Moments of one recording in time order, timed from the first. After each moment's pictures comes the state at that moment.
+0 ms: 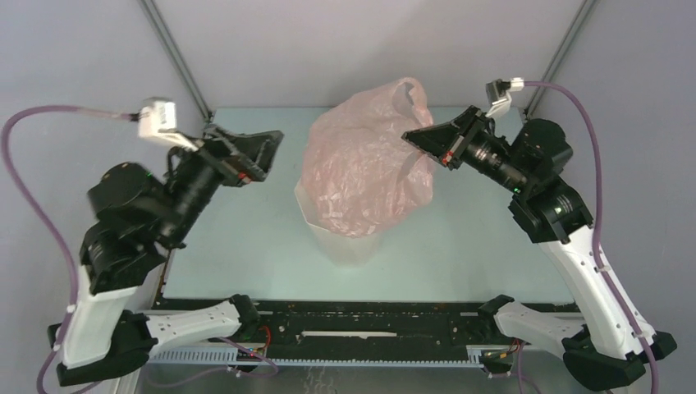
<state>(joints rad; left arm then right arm) -0.94 0.87 1.69 -0.68 -0.55 -0.48 0.51 1.02 1.44 -0.30 -0.36 1.04</state>
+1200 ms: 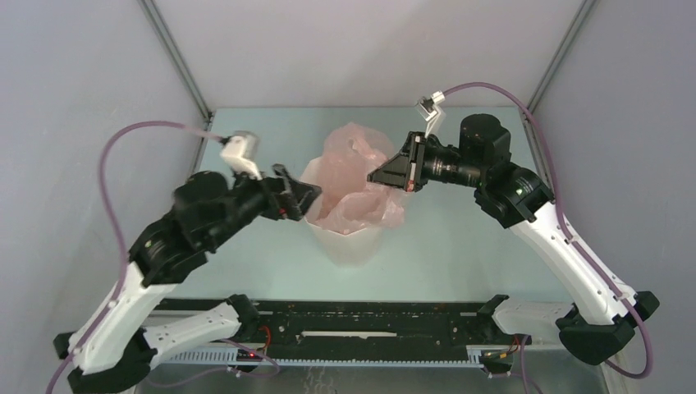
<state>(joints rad) -0.84 0.88 1.36 -0.77 -0.19 -0.52 0.67 1.18 1.47 -0.49 -0.50 0.71</state>
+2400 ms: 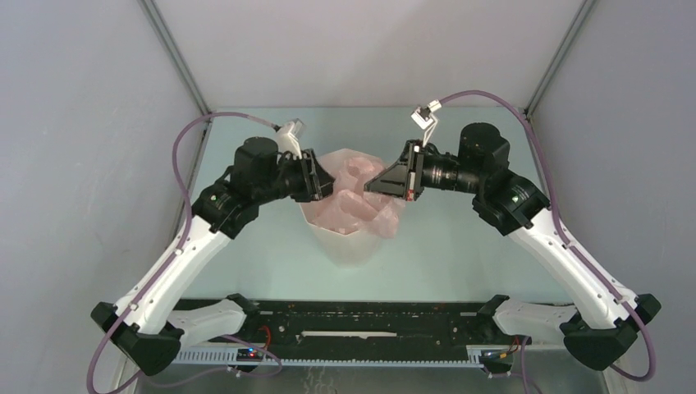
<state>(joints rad) -0.58 1.09 1.27 -0.57 0.27 -0.63 0.68 1.13 1.37 -0.39 -0.66 0.67</state>
